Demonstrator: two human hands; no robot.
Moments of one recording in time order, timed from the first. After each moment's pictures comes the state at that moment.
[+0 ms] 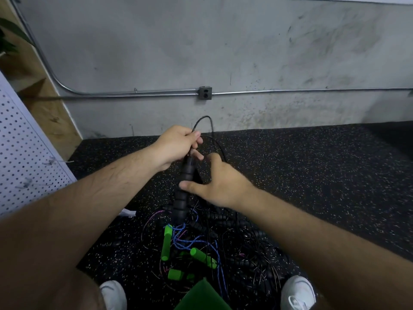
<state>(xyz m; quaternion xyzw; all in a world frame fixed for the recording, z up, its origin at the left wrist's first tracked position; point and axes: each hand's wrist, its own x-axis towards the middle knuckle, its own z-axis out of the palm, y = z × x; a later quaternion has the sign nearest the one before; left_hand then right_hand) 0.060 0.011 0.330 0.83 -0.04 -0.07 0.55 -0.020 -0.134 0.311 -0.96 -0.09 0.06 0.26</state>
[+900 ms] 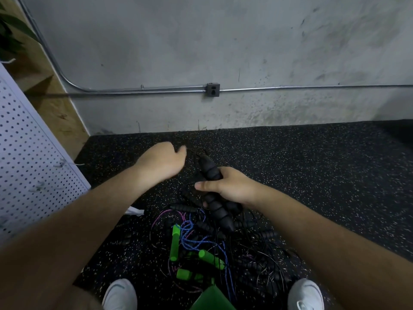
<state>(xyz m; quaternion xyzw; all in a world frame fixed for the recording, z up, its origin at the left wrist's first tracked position) 0.053 0.061 0.334 0.96 0.03 -0.04 0.26 0.025 -0.133 0.289 -0.77 -0.05 0.25 0.59</state>
